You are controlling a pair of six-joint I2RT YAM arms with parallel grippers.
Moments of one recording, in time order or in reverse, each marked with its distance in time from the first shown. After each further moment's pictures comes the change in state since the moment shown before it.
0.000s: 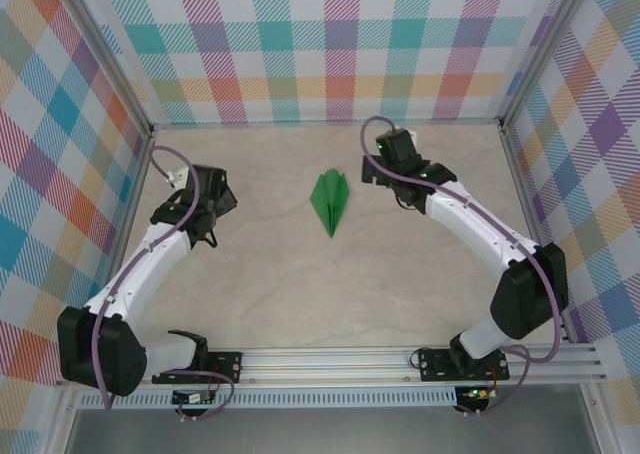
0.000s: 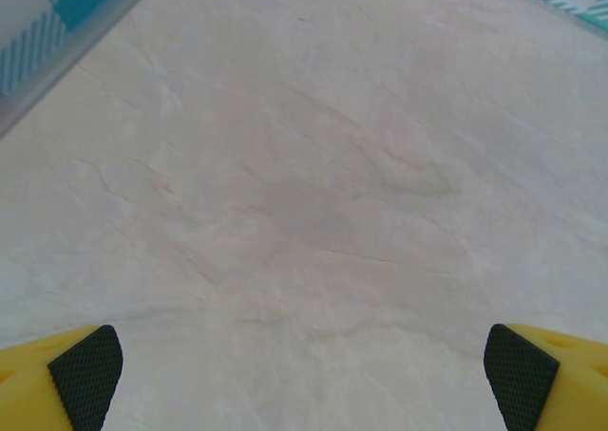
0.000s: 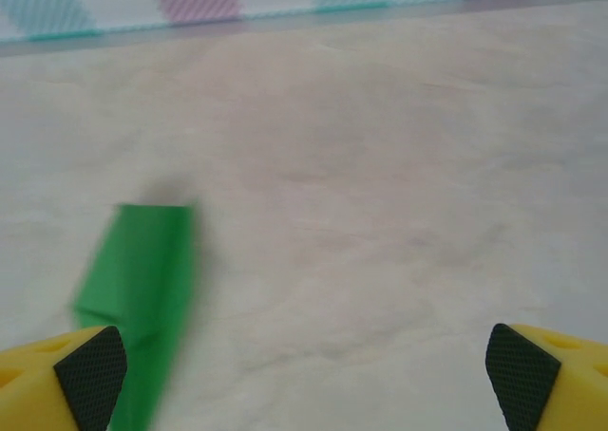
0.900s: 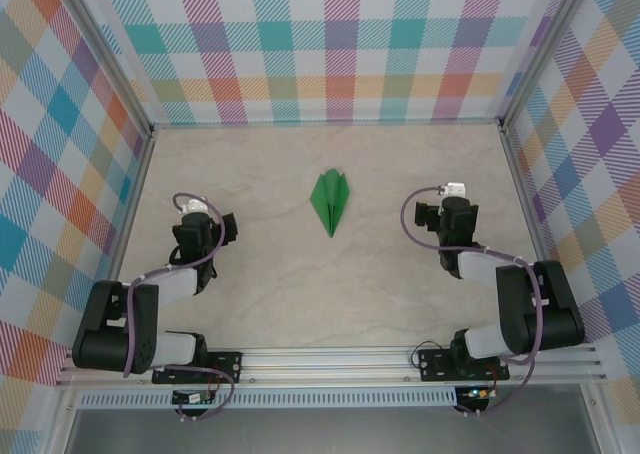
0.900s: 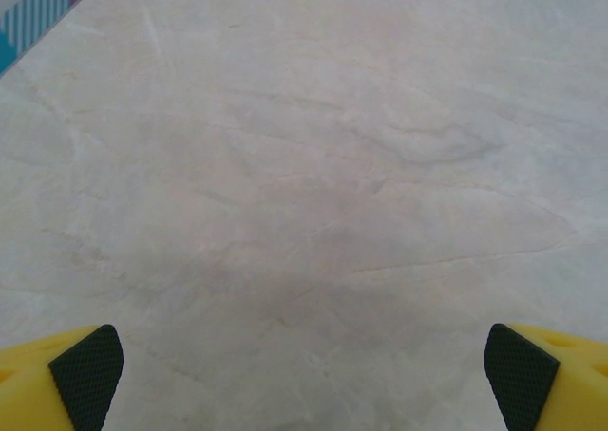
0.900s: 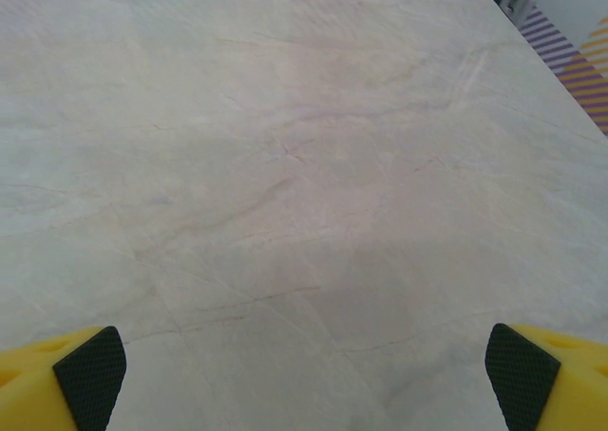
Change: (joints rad) left arm 0.151 0.122 -0.610 1.104 0.233 0.454; right arm -0.365 -0.103 -0.841 1.036 -0.169 -0.358
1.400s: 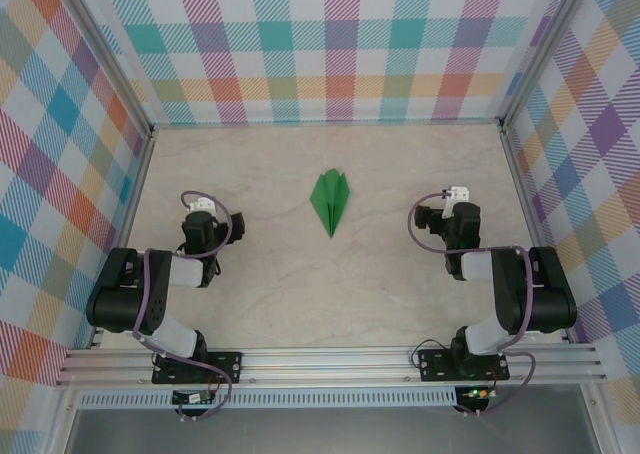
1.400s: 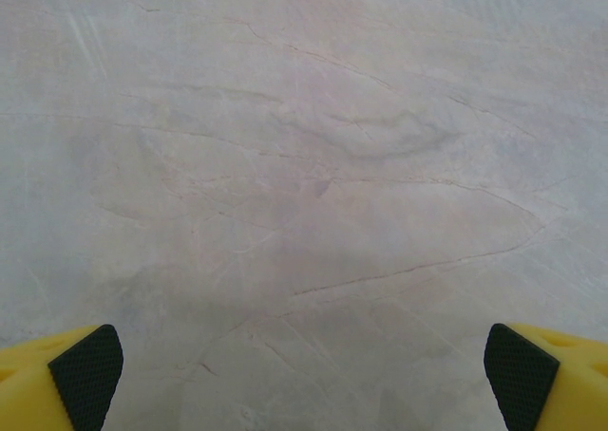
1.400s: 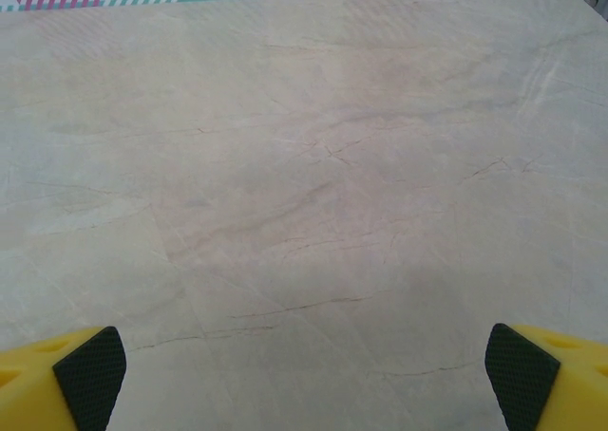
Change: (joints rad) left arm 0.016 0.212 0.019 0.204 0.110 0.021; right arm -0.093 0.103 -0.051 0.210 -0.219 0.002
